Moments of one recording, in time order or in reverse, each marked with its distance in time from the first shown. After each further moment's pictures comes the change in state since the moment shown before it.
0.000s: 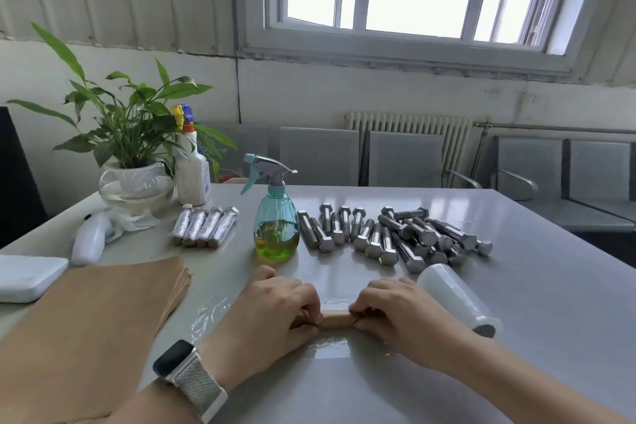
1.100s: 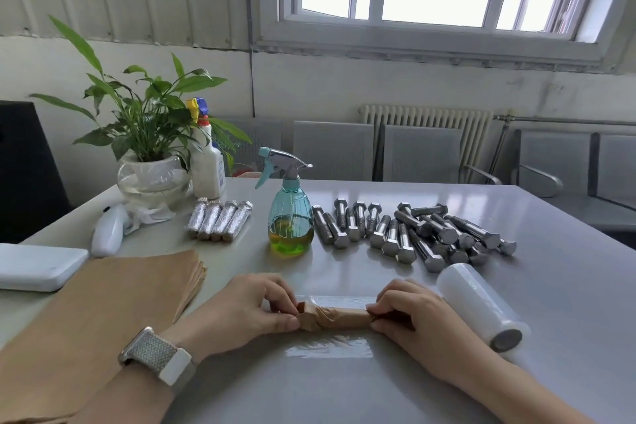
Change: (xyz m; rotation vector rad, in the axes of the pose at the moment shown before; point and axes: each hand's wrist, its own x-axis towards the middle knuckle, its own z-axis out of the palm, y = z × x) left_hand -0.014 -0.038 -0.023 -0.543 -0.224 -0.367; right_hand -0.008 -0.001 0.015 0.241 0.171 0.092
